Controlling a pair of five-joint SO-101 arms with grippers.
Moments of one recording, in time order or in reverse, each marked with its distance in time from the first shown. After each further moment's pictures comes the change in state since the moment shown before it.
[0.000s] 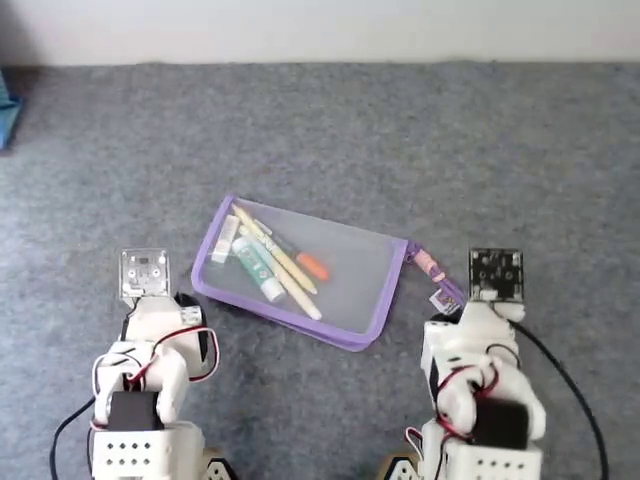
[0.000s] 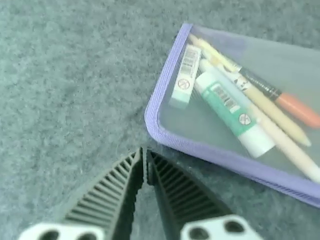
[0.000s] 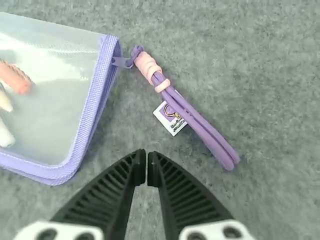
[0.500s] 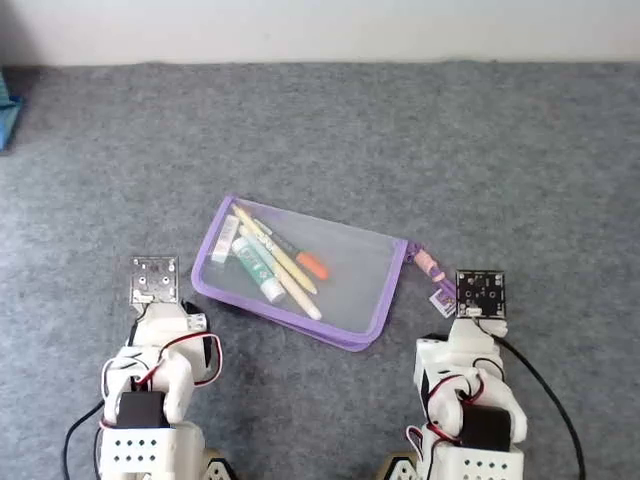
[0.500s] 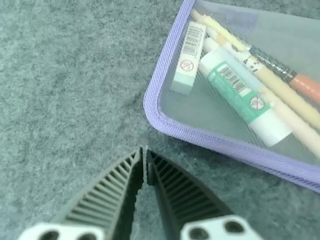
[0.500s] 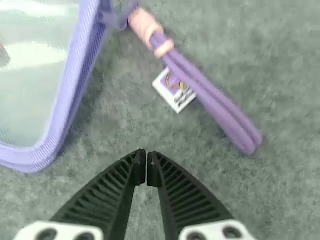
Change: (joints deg) left arm -0.1 0.0 7.2 -5.2 -1.1; right arm 0.0 -10.7 15.5 0.0 0.0
